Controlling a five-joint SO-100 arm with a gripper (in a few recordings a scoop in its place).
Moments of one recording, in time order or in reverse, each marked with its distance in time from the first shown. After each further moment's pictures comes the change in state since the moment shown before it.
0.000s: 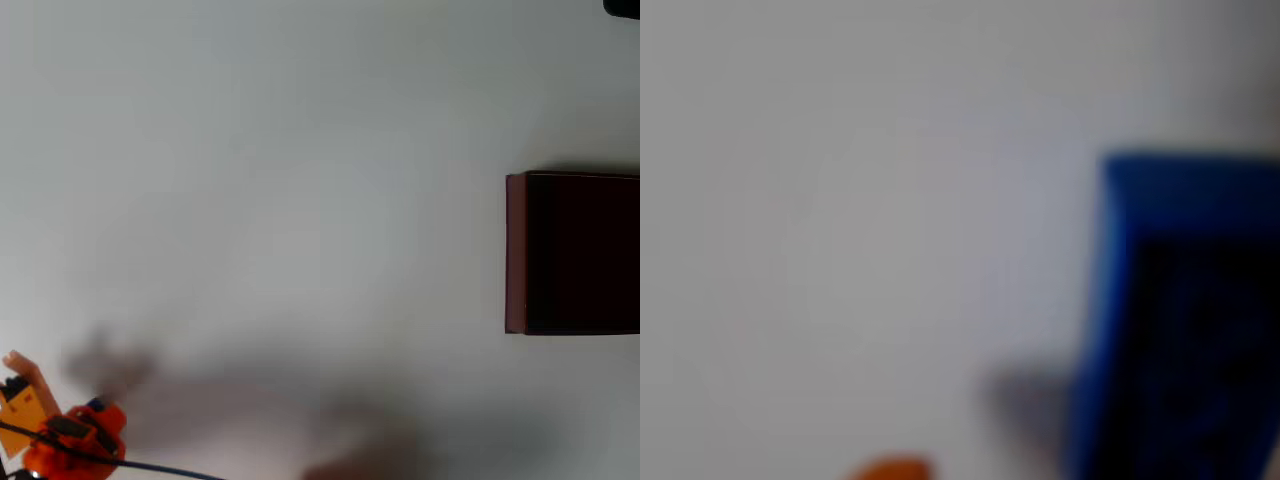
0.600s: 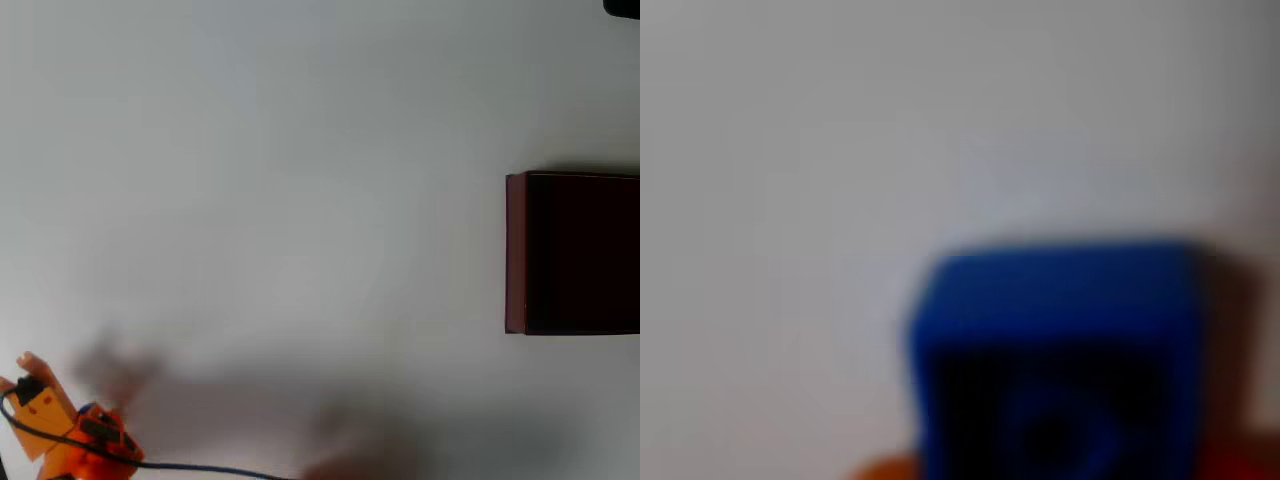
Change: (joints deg) arm 0.4 6.2 15.5 -18.8 0.3
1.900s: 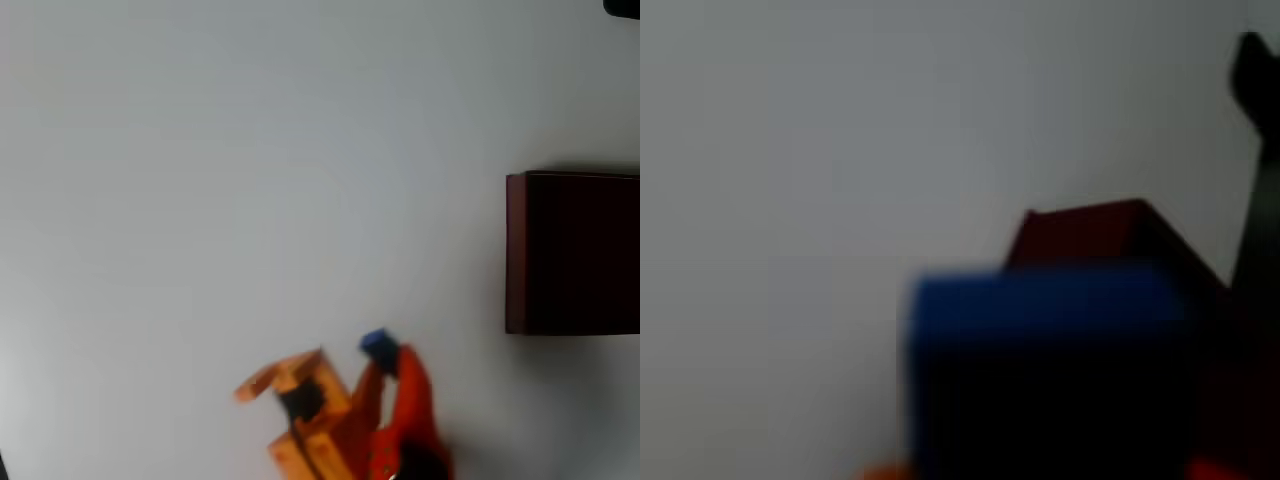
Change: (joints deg) arm 83.2 72.1 -0.3 34.7 -84.8
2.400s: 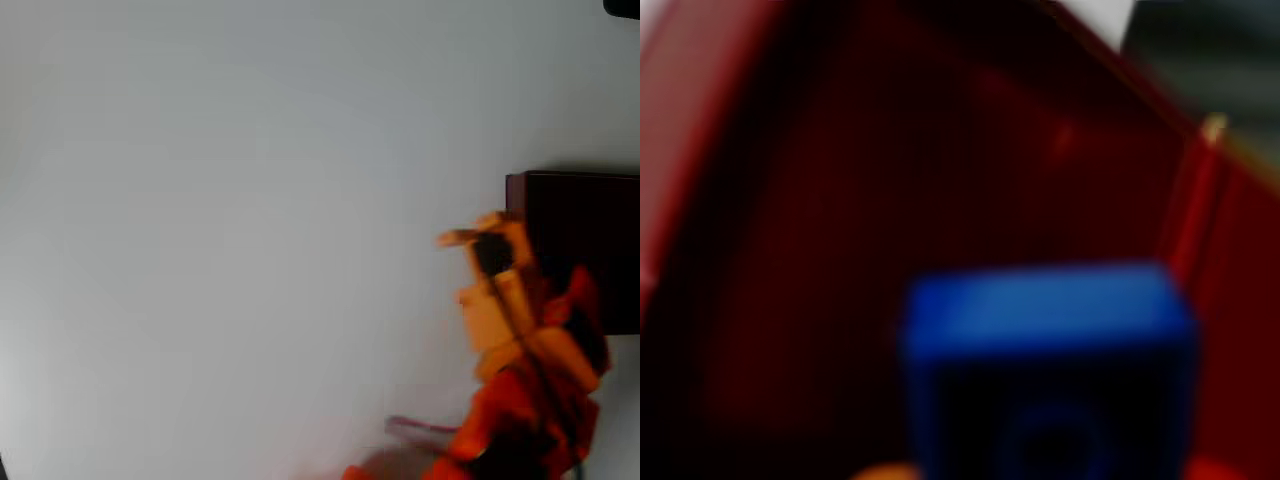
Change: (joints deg) arm 26.5 -48.9 -7.4 -34.8 -17.1
